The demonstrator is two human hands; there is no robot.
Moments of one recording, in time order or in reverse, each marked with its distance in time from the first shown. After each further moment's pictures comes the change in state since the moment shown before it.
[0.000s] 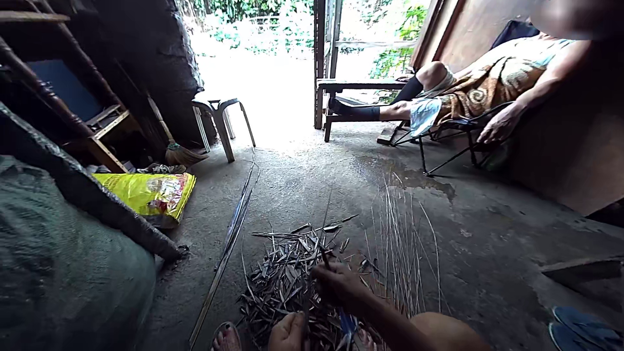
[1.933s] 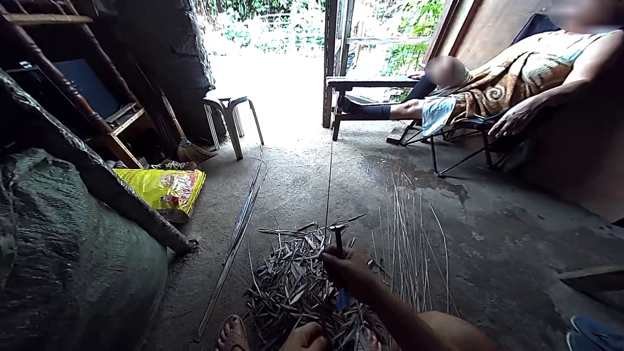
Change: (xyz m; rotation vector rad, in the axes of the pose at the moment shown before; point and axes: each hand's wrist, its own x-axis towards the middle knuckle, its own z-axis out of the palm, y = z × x) left_hand 0.002 -0.011 -0.009 0.280 -0.325 -0.014; right_hand 0.007 -0.012 -0.002 0.144 0.112 -0.154
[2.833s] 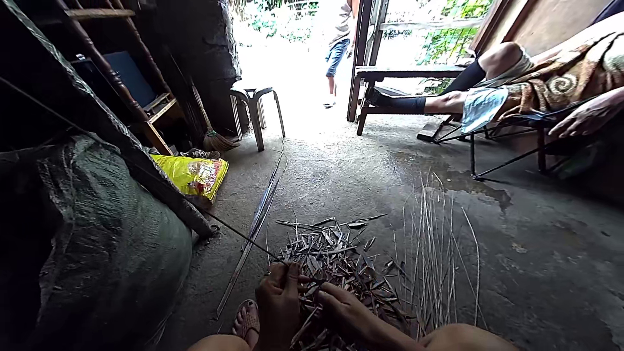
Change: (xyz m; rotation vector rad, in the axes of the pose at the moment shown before) left_hand 0.013 0.032 -0.030 -0.039 0.914 0.586; right_hand -0.031 0.032 0.034 -0.567 -0.394 0.167
